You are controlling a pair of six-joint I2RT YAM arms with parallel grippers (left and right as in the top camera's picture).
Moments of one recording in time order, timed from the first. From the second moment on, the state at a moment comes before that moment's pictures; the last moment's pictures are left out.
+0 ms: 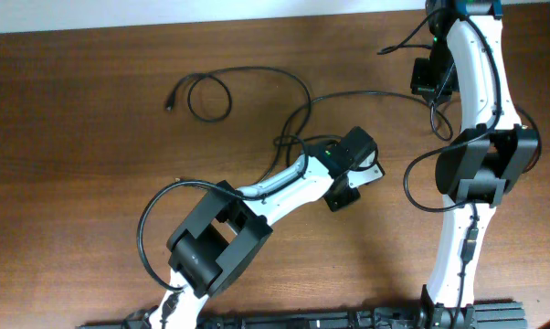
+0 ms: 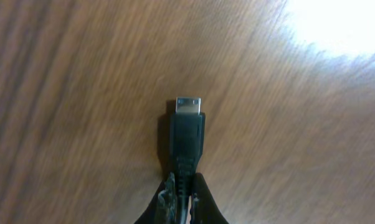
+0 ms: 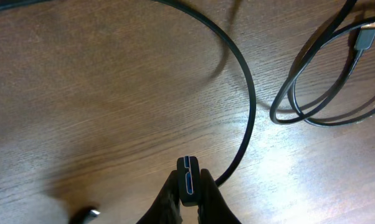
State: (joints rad) left arm -0.88 2.14 1.50 -0.64 0.08 0.30; right arm -0.06 2.37 2.41 -1.69 0.14 0.26
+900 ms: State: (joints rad) left arm -0.22 1.76 1.82 -1.11 0.00 0.08; right arm -0.48 2.17 2.74 -1.69 0.28 0.26
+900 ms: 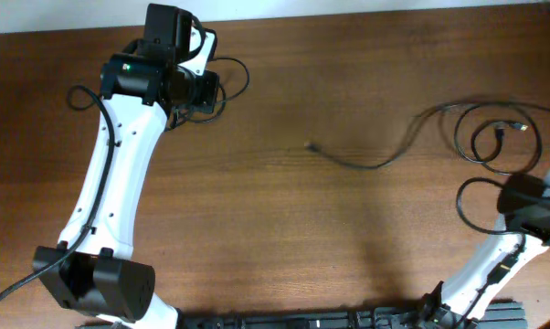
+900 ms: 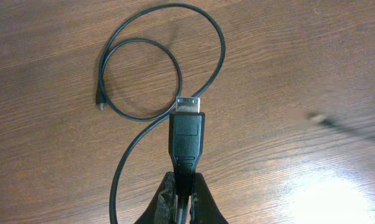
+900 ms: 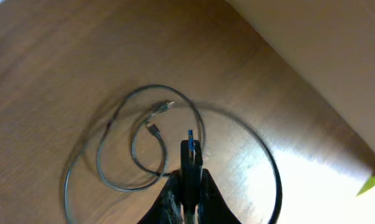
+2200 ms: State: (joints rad) left arm -0.22 1.76 1.76 -1.11 0.02 0.07; right arm 0.16 2.18 1.62 -1.07 -0.06 0.01
